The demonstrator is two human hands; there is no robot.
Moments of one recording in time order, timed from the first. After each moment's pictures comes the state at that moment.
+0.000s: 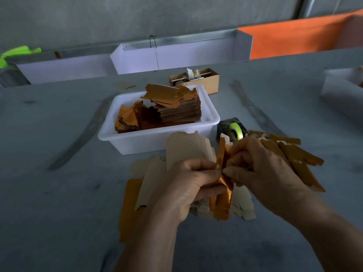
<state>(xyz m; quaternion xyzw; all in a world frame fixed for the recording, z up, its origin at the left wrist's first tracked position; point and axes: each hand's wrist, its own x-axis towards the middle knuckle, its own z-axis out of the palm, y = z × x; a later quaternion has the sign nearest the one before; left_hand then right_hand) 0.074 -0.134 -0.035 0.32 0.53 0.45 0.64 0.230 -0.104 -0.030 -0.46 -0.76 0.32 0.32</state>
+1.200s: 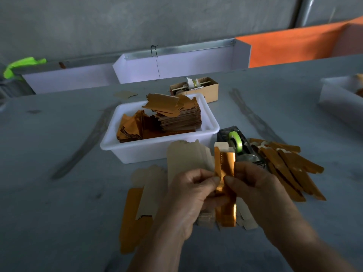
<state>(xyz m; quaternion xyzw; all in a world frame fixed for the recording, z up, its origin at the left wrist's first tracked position) 0.081 -0.140 -0.042 0.37 0.54 0.49 0.58 0.220 -0.119 -0.052 -0.52 -0.60 0.46 0.39</state>
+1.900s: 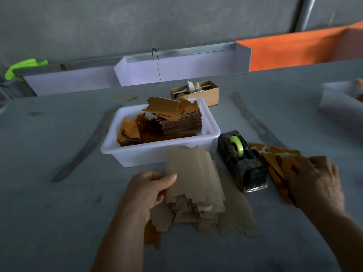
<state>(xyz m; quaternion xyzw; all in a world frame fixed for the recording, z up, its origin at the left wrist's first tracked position) 0.010 -0.122 -0.051 0.24 0.72 0.46 0.46 0.306 -0.052 -0.086 -0.77 -0.60 0.06 0.21</state>
